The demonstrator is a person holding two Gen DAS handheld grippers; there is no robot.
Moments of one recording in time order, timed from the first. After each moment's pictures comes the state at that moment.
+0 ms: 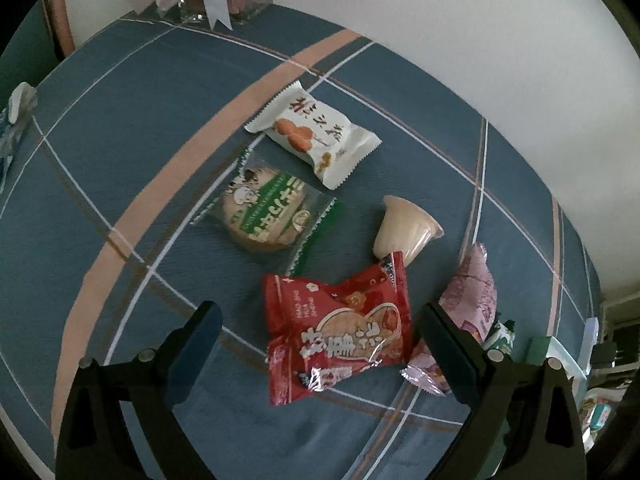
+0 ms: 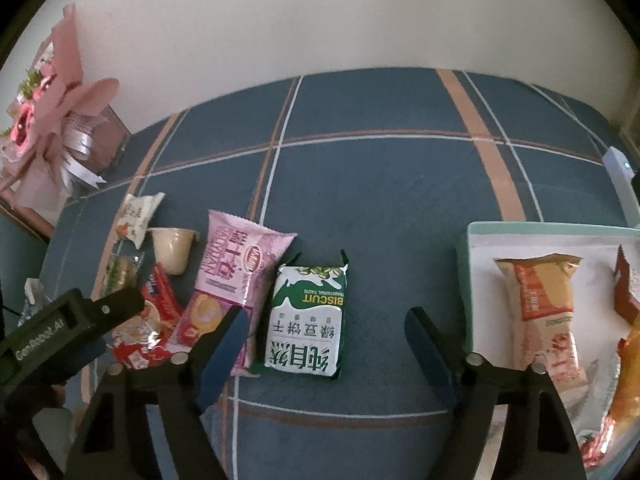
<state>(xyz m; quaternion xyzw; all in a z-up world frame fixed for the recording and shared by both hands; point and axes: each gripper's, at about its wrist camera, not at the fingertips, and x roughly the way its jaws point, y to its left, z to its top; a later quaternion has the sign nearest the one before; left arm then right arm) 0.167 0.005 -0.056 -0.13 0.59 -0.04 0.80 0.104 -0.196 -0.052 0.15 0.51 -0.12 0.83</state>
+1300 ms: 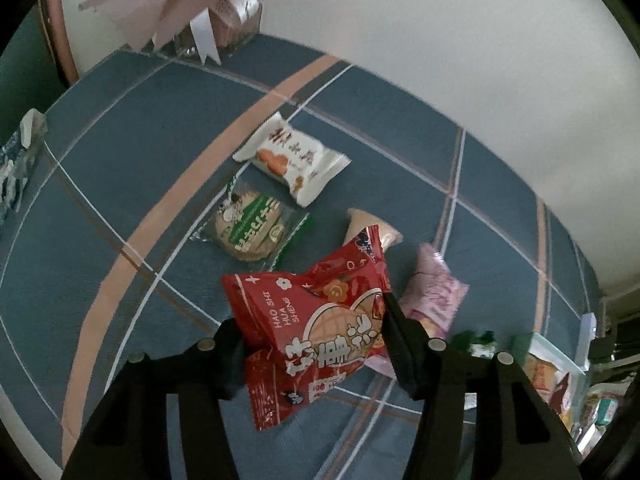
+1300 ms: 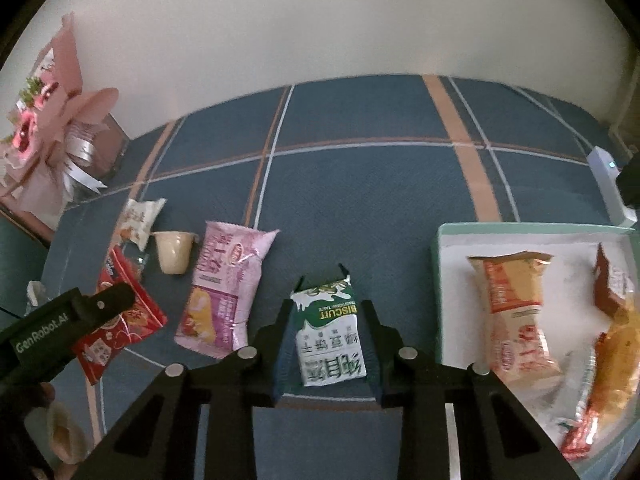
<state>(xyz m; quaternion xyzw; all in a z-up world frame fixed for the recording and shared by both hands) 0.150 -0.007 -0.014 -0.11 0.56 -0.04 0.82 0.089 -0.204 -0.025 0.15 0.51 -0.13 0.84</state>
